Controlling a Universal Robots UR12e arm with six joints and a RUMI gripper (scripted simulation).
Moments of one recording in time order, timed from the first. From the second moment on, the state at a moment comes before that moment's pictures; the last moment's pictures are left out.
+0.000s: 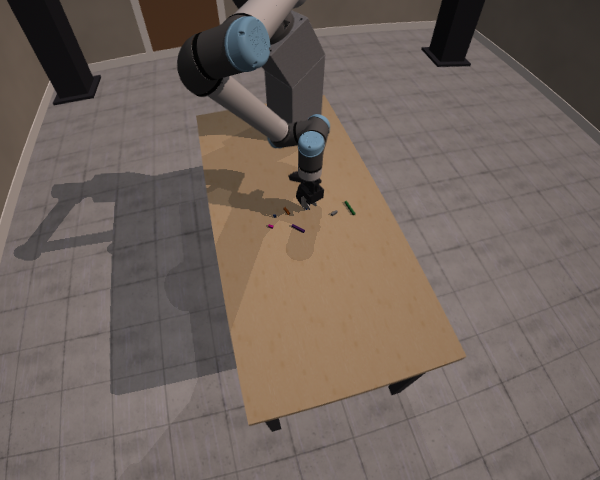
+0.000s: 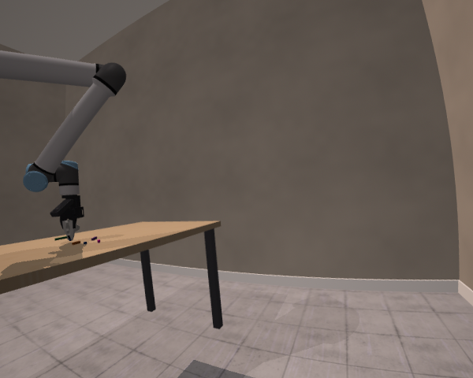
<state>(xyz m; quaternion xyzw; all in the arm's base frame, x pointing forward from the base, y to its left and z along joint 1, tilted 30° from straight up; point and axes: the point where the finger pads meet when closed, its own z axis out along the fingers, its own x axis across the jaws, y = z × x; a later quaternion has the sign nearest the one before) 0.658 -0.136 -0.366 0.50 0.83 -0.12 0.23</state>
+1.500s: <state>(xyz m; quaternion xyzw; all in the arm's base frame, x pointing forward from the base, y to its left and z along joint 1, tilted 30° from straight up) 0.660 -0.139 -0.373 0.50 0.83 -0.12 0.23</state>
